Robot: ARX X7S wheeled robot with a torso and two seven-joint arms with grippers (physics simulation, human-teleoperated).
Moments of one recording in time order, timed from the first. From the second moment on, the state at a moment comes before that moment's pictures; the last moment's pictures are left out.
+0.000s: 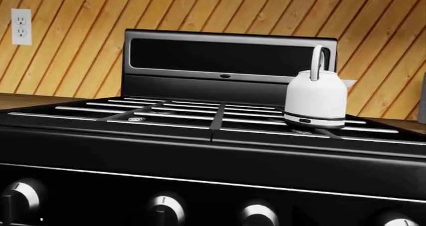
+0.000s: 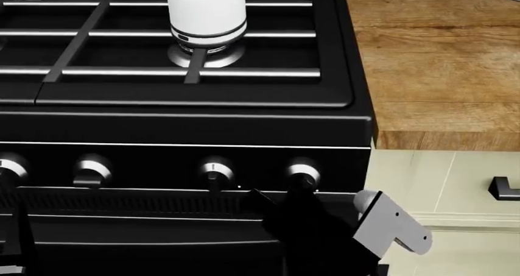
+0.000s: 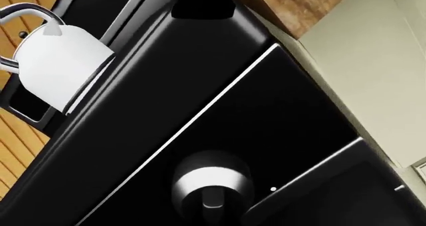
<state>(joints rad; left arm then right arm) 0.11 -0.43 0.07 0.66 -0.43 -0.21 -0.42 0.40 0.09 -0.17 -0.06 1.03 0.32 0.49</state>
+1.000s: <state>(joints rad) 0.12 -0.44 0.08 0.65 -0.43 -0.20 -0.43 0.39 0.09 -0.16 -0.03 1.28 0.20 0.49</state>
